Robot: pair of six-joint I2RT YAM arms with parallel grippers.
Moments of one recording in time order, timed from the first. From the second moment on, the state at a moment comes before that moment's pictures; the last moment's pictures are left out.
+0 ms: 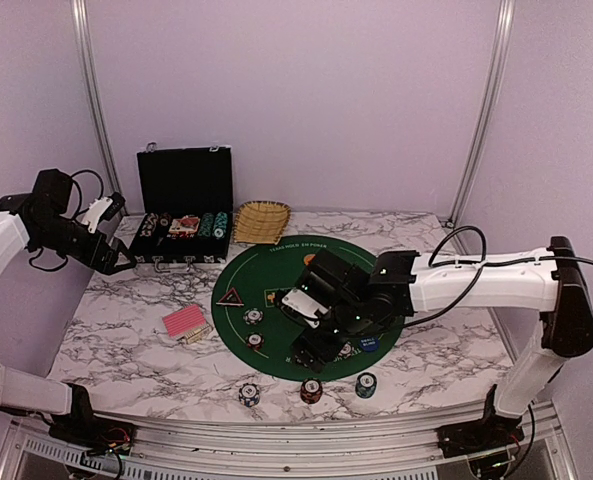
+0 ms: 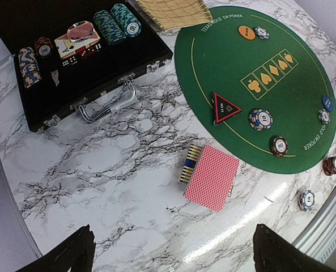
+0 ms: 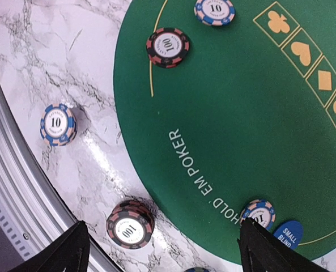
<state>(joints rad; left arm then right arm) 0.04 1.20 1.20 -1.02 0.44 0.40 1.12 1.67 1.28 -0.72 0.02 0.18</state>
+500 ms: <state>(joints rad) 0.04 1.20 1.20 -1.02 0.44 0.40 1.19 1.65 1.16 -0.72 -0.05 0.18</state>
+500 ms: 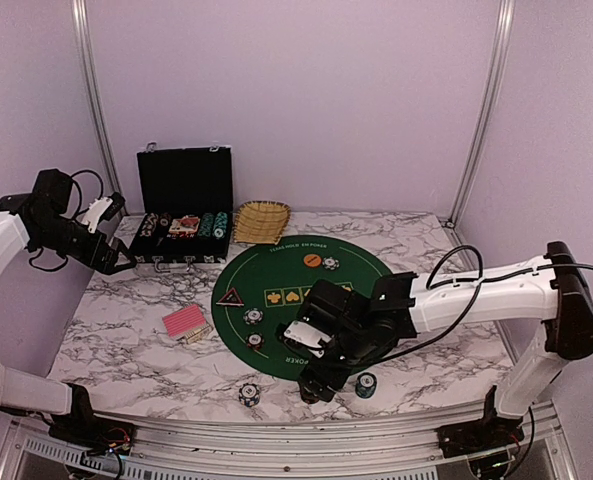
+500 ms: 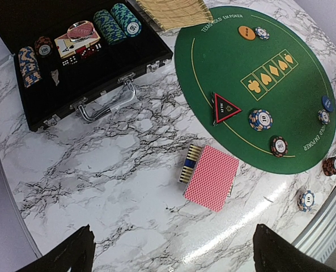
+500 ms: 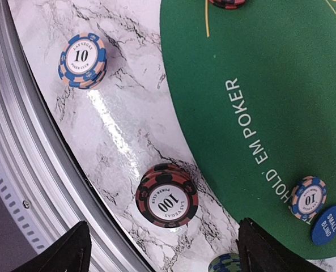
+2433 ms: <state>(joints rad) 0.04 1.19 1.20 -1.02 0.44 0.40 1.19 1.78 1.21 -0.71 -0.07 0.16</state>
